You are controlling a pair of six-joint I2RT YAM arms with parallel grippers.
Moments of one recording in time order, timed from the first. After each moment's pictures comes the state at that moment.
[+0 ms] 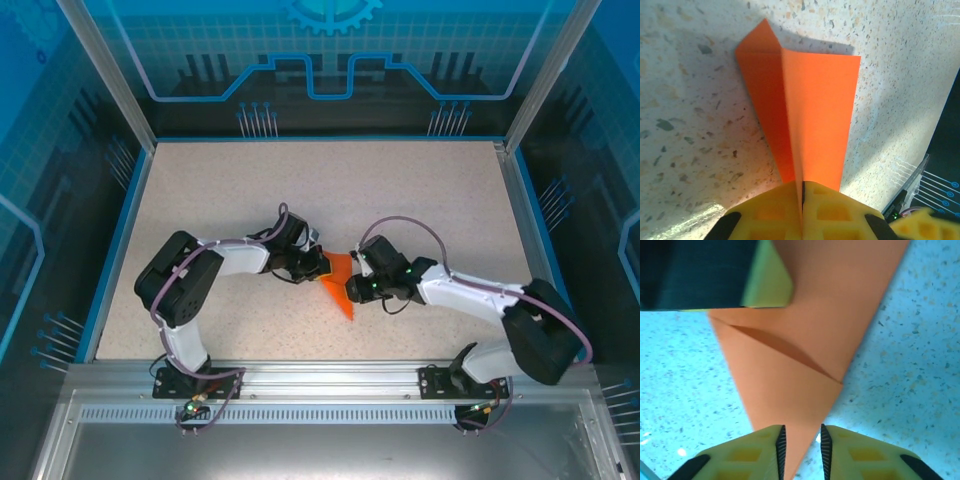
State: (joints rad) left arm -0.54 1.81 0.89 -0.05 0.57 -0.90; right arm 0.78 1.35 0.71 -0.37 -0.09 0.48
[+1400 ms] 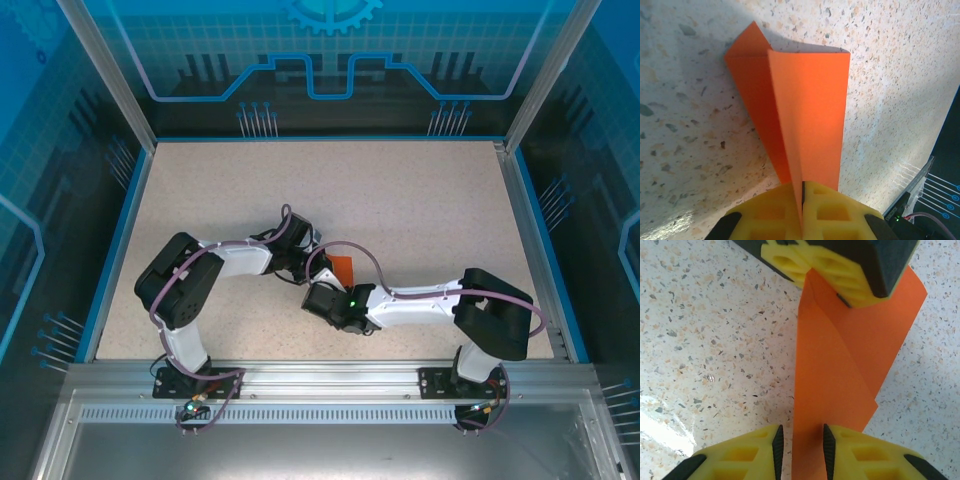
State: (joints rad) left arm -0.56 1.80 0.91 -0.08 0.55 -0.93; right arm 1.18 1.65 0.90 -0.51 0.50 0.40
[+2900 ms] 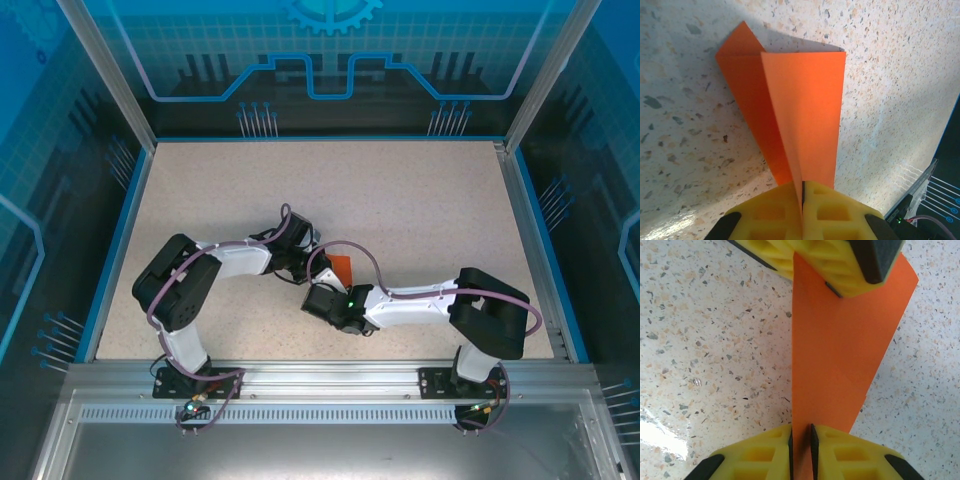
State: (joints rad) left arm -0.57 1.78 0.91 -0.11 0.52 -0.93; right arm 1.18 1.67 0.90 -0.51 0.52 0.45
